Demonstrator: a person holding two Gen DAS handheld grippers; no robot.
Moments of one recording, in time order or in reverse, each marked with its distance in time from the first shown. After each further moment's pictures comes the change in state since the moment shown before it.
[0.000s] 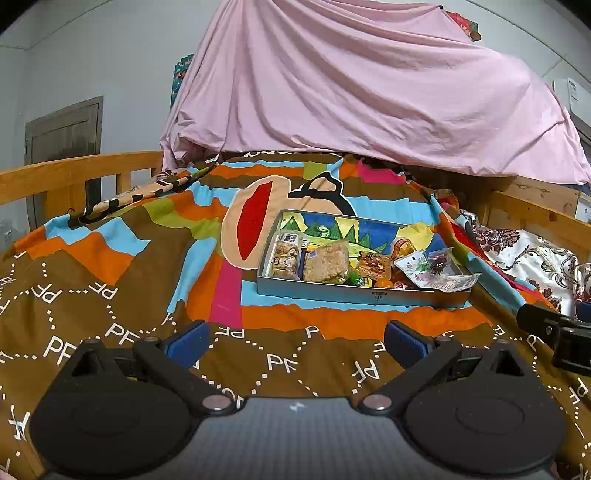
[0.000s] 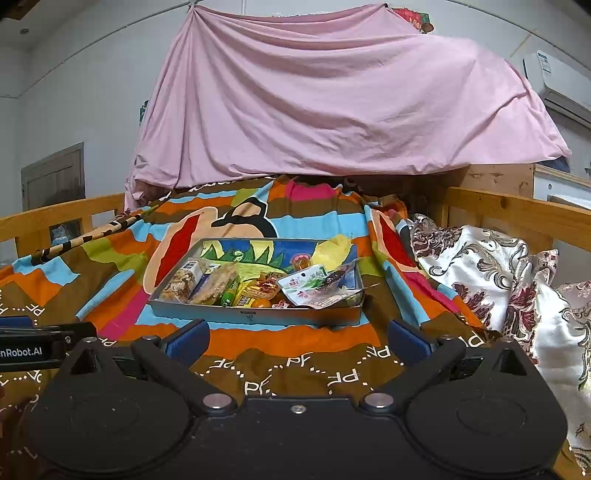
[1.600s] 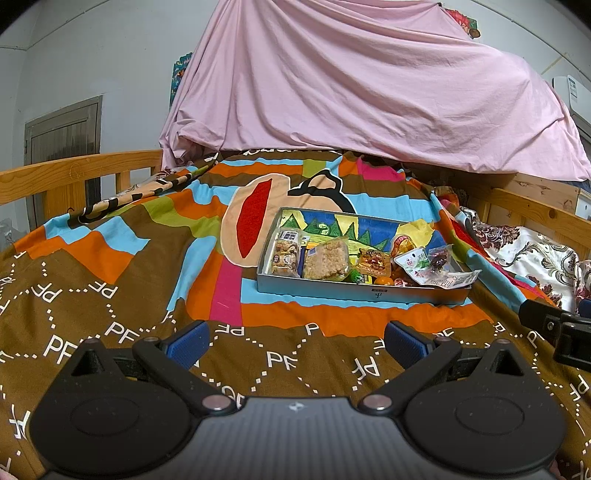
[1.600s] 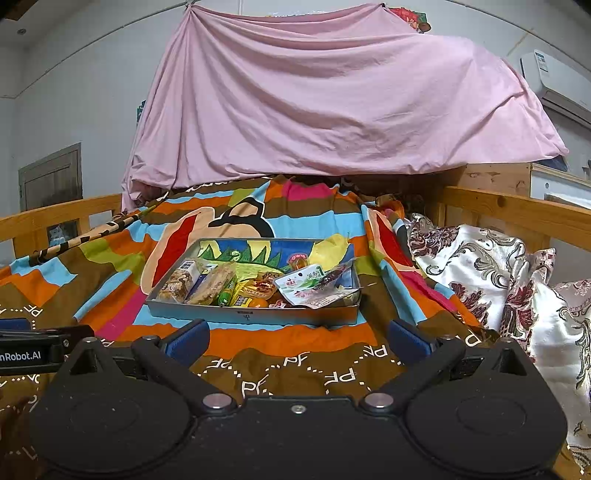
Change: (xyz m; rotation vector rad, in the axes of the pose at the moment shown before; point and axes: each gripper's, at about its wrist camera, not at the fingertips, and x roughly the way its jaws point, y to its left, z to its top) left arm 0.000 0.000 -0.001 -0.001 0.004 0.001; right arm 0.000 -0.001 -0.001 0.004 0.002 -0.007
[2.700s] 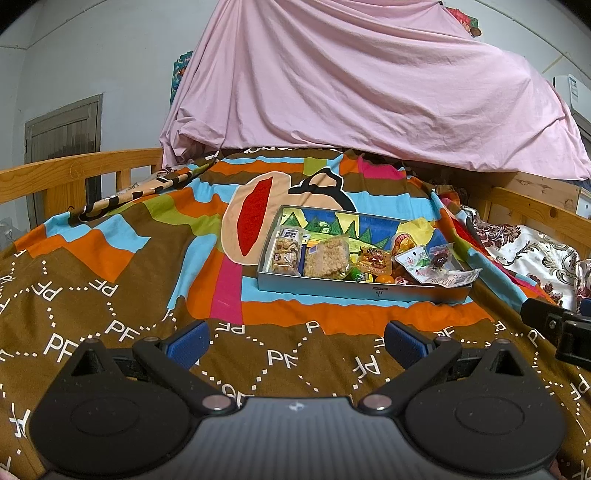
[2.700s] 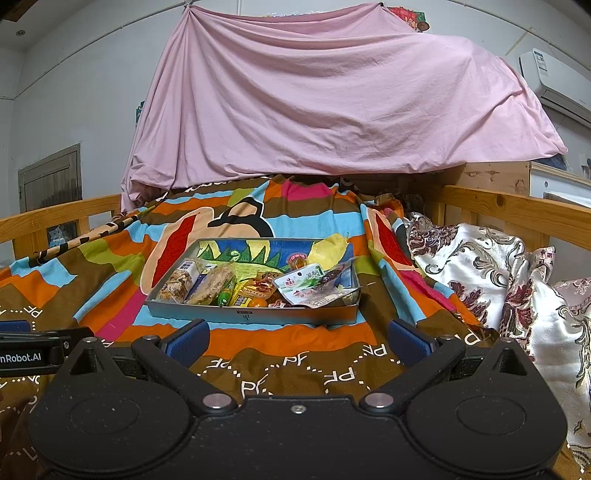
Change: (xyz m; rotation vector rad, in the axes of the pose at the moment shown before) left arm 0.000 0.001 -0.001 -0.001 0.003 -0.001; right arm 0.000 0.000 0.000 0.000 0.001 0.001
